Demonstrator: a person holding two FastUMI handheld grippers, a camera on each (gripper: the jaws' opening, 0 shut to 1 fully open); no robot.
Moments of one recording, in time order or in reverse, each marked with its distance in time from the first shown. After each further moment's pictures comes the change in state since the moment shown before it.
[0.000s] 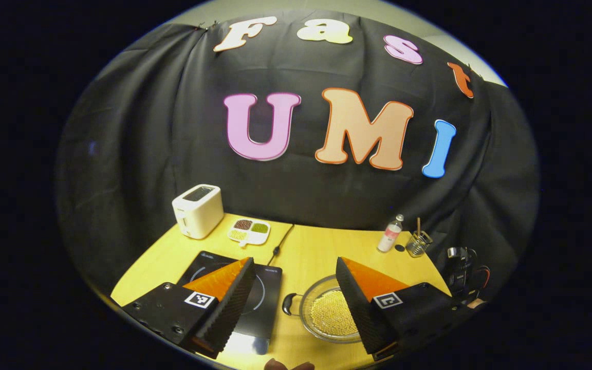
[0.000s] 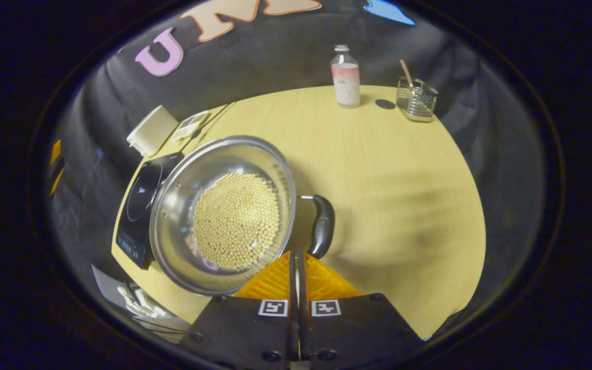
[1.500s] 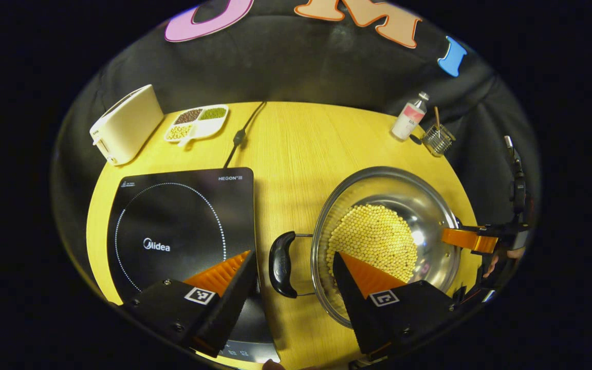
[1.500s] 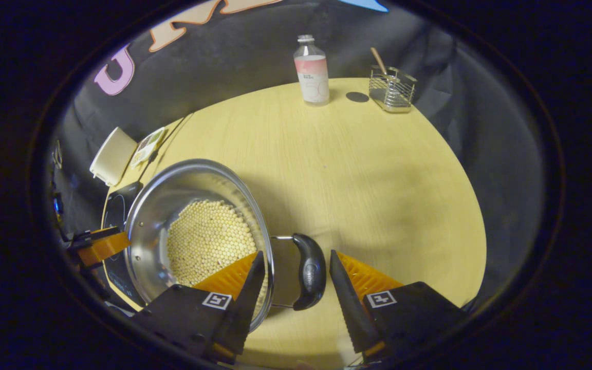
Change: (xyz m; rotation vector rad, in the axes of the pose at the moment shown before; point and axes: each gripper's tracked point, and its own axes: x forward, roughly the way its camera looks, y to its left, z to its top) left arm 0.127 0.024 -0.214 0.099 0.662 -0.115; right arm 0.056 -0.010 0.017 0.098 0.063 -0.137
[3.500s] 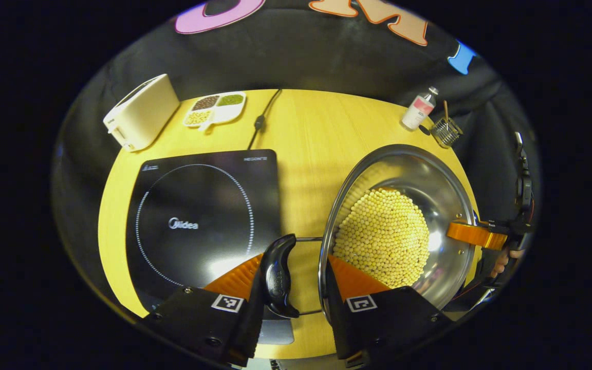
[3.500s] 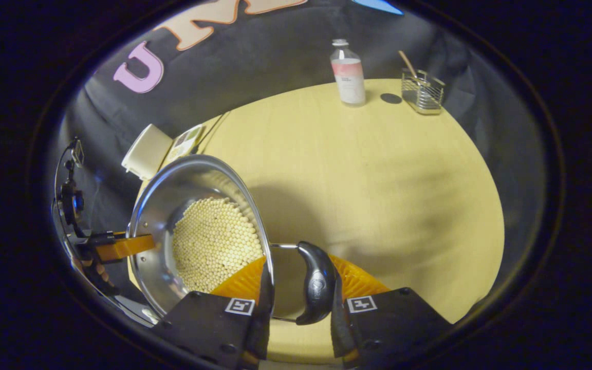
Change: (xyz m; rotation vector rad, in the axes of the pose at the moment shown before) left arm -0.051 0.032 -0.014 -0.034 0.041 0.060; right arm -0.034 0.063 -0.006 -0.025 0.006 0.202
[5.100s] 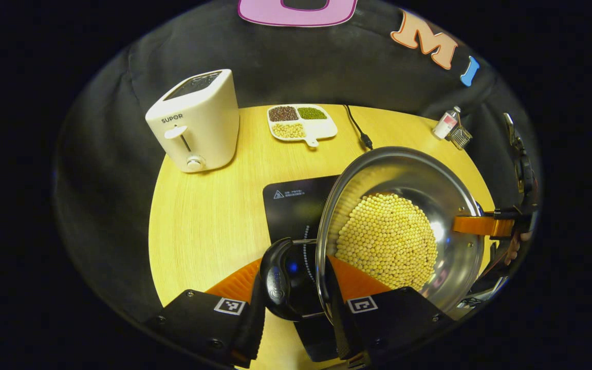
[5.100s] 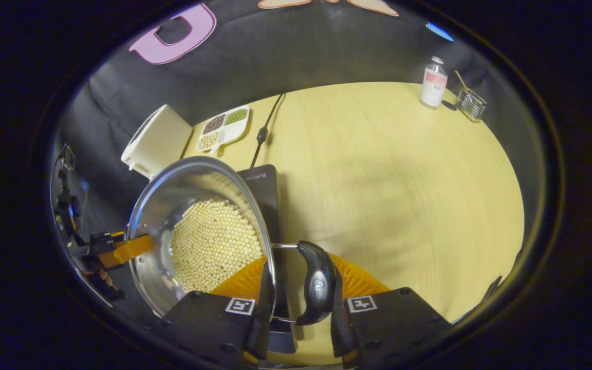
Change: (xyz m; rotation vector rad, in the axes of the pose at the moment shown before) left arm 0.005 0.256 0.045 0.133 -0.072 -0.065; right arm 0.076 0.243 -0.012 0.049 0.000 -0.123
